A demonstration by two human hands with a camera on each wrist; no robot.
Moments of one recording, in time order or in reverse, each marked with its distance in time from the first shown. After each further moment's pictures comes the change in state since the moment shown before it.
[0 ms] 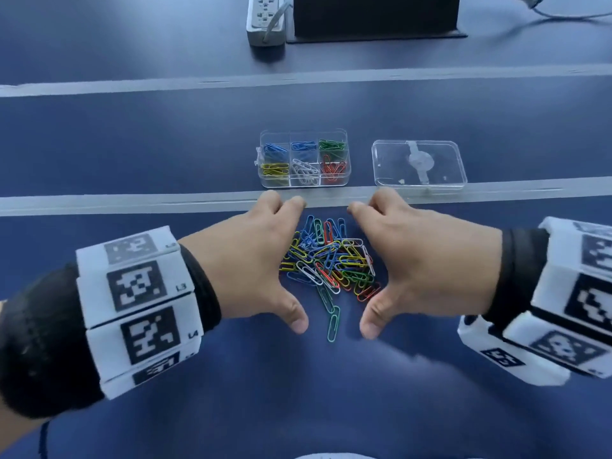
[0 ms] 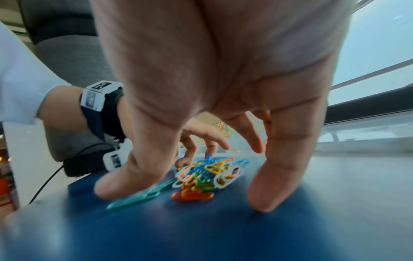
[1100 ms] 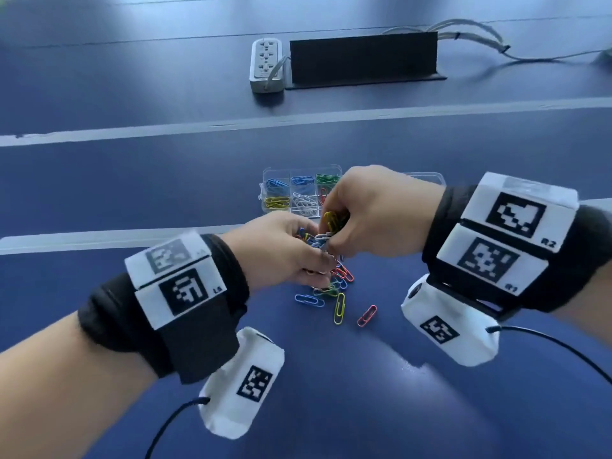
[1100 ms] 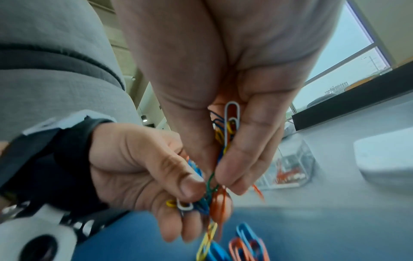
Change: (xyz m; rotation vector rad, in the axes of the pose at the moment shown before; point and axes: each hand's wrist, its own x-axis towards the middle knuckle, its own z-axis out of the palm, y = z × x) left_hand 0.029 0.010 -0.009 -1.186 -0.008 -0.052; right_hand 0.030 -0.015 -0.047 0.212 0.189 0.044
